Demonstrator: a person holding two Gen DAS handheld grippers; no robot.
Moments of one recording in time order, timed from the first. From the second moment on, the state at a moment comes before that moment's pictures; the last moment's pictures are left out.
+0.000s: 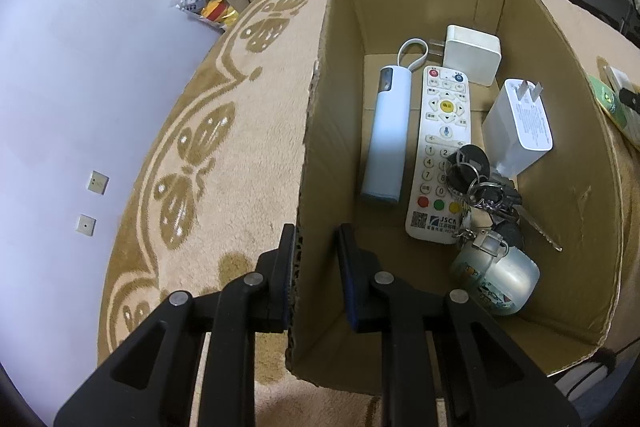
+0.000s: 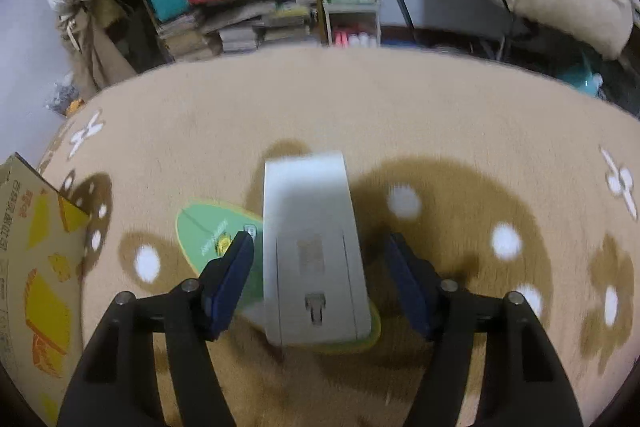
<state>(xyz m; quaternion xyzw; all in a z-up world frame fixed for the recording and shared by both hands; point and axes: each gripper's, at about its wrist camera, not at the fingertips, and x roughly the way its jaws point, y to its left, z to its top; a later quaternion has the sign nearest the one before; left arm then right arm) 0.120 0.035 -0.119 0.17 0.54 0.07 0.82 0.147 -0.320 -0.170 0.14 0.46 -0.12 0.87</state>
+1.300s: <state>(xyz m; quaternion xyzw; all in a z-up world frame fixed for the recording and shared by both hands) 0.121 0.036 -0.119 0.17 0.54 0.07 0.82 0.111 -0.140 -0.066 0.09 0.38 0.16 0.91</state>
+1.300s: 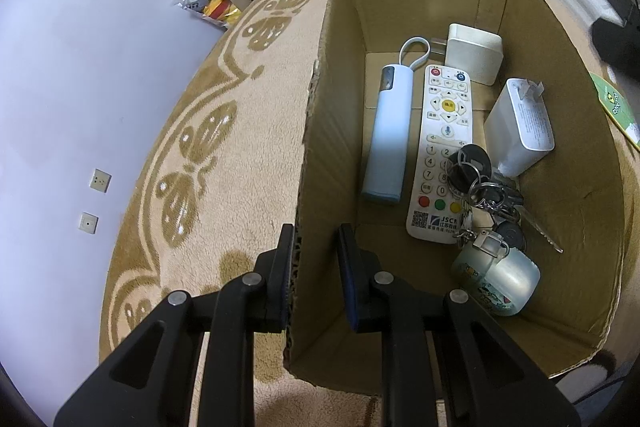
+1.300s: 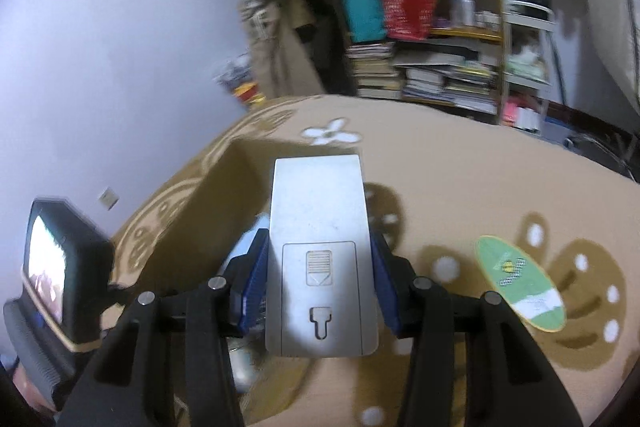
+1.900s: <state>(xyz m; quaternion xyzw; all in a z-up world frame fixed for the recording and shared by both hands) 0.119 0.037 -0.119 0.16 0.54 0.07 0.82 0.107 -0.113 -0.075 0.07 0.40 0.19 0.89</state>
